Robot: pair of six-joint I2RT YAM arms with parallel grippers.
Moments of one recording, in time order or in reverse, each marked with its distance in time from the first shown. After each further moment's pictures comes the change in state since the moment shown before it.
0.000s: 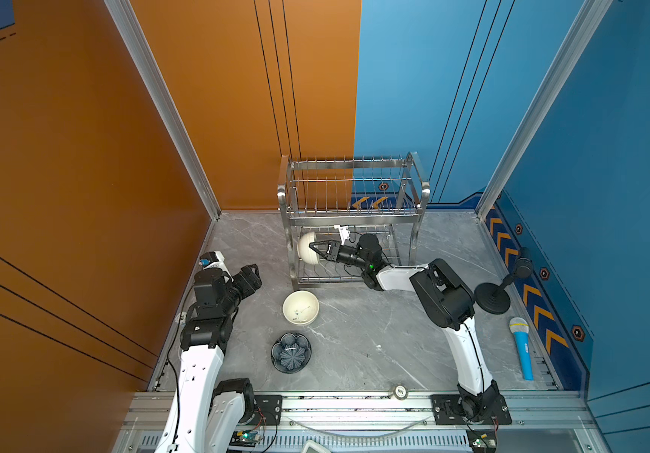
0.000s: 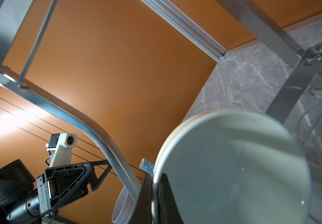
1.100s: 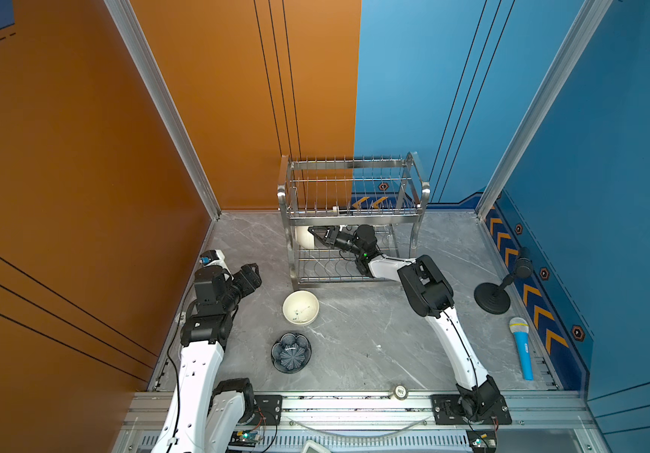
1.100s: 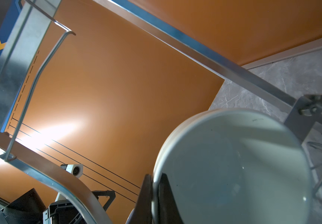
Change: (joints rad) left arm 0.003 0.033 0.014 -0.001 0.005 0.007; right arm -0.053 0.268 0.378 0.050 -0.039 0.182
